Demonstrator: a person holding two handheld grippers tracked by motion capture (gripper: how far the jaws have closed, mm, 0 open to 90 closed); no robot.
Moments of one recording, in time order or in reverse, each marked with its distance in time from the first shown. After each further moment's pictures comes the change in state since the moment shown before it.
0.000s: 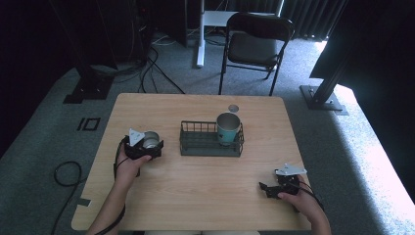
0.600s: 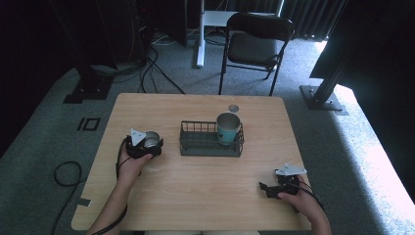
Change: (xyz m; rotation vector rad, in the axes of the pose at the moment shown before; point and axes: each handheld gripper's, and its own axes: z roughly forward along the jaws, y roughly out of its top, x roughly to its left) left arm 0.001 -0.004 0.008 0.011 0.039 0.007; right arm 0.000 0.000 0.000 0.000 0.000 0.000
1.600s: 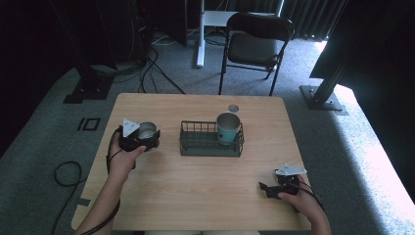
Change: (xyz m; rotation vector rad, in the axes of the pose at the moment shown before) left arm 0.003 0.052 -0.038 -0.055 -0.068 0.009; right arm 0.000 0.000 0.000 0.001 0.000 0.001
